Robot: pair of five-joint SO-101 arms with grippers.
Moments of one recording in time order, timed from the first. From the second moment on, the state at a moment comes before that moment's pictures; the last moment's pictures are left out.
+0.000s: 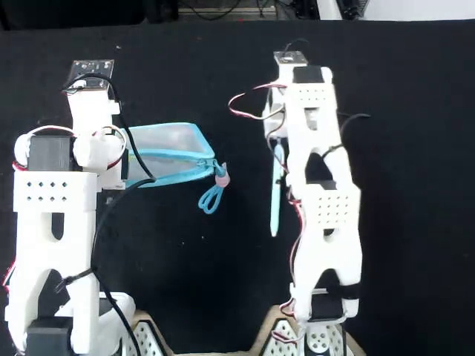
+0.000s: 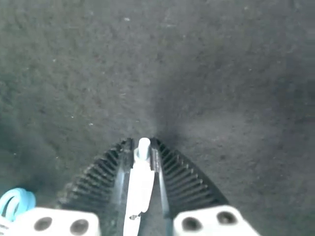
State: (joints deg) left arm -4.9 -27.3 9.9 93.7 -1.5; right arm -3.5 49.8 -46.5 93.2 0.7
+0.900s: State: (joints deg) left arm -4.9 -27.3 9.9 93.7 -1.5; right arm -5.5 49.8 -47.4 99.2 0.7
